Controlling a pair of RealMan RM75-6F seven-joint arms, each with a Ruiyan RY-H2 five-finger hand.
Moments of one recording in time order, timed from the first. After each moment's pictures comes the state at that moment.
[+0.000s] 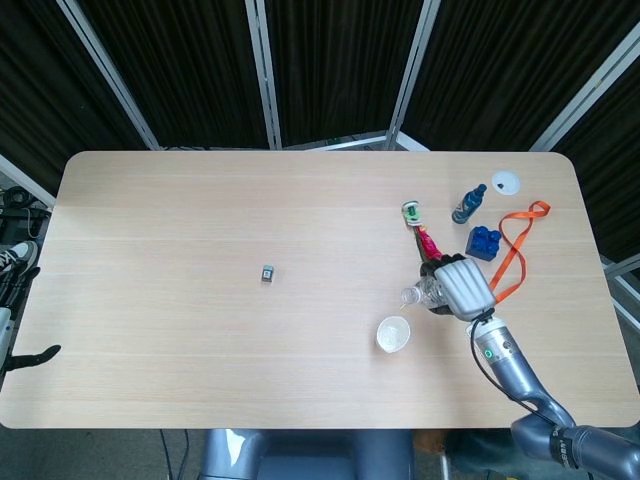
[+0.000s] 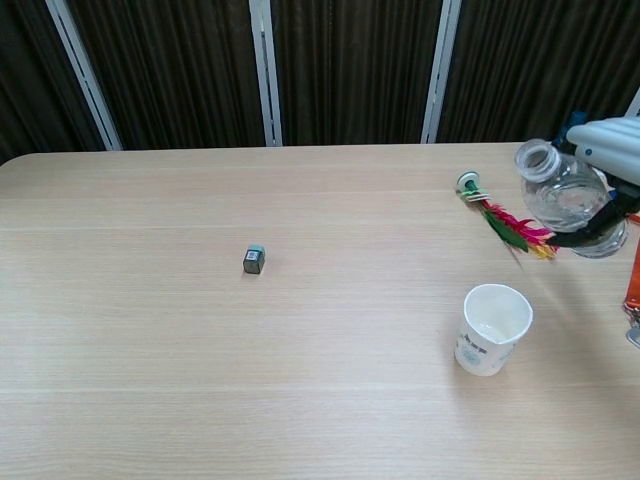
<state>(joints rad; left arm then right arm) -0.13 -0.87 -0.05 -1.93 1.31 1.35 0.09 0.55 -1.47 0.12 -1.27 -1.45 1.16 -0.06</state>
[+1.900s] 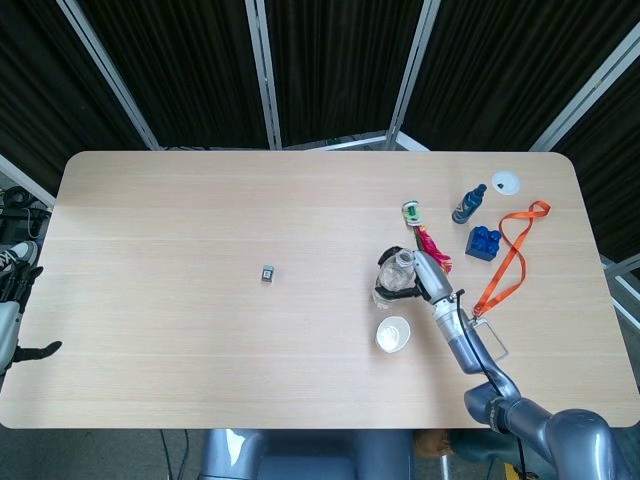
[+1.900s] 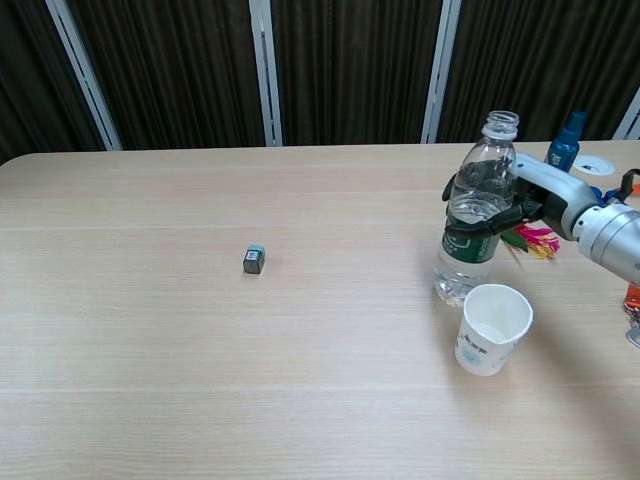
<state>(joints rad) -0.18 -0.93 -0.07 -1.90 1.15 1.29 0.21 0.67 -1.84 0.14 -0.72 -1.47 1.04 0.98</state>
